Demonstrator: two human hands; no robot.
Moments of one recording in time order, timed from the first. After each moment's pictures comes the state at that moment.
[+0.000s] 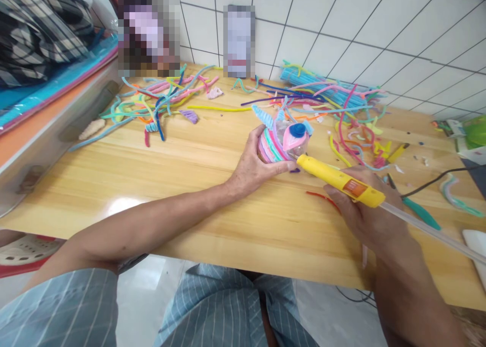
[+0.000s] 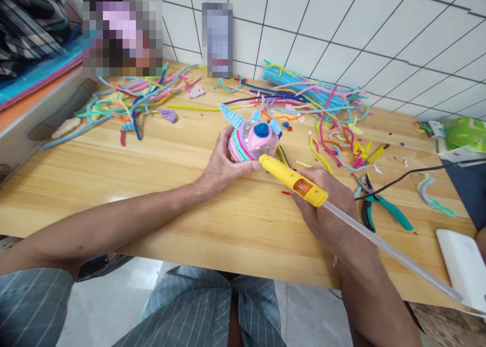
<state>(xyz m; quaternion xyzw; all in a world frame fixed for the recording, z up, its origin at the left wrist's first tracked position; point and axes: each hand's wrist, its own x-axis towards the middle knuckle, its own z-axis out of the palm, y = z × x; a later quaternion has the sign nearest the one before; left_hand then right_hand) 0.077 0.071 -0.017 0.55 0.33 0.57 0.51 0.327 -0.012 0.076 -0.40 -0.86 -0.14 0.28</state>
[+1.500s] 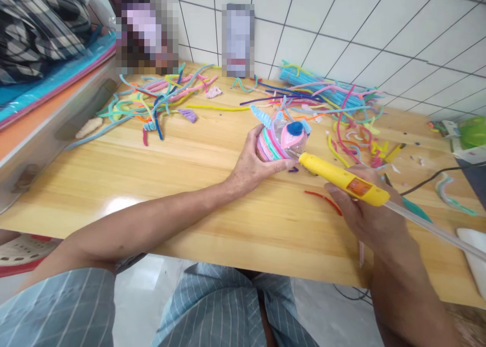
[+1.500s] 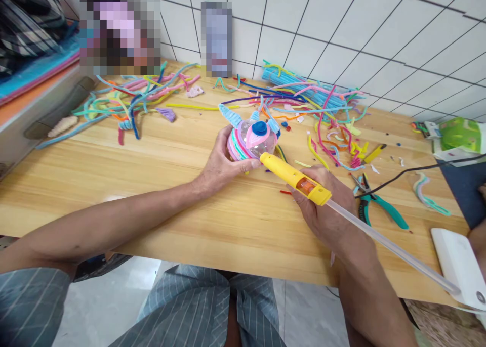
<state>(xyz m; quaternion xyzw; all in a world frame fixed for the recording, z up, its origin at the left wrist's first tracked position) 0.076 0.070 -0.019 0.54 0.37 0.56 0.51 0.330 -0.013 0.072 -0.42 -0.84 -0.15 0.30</state>
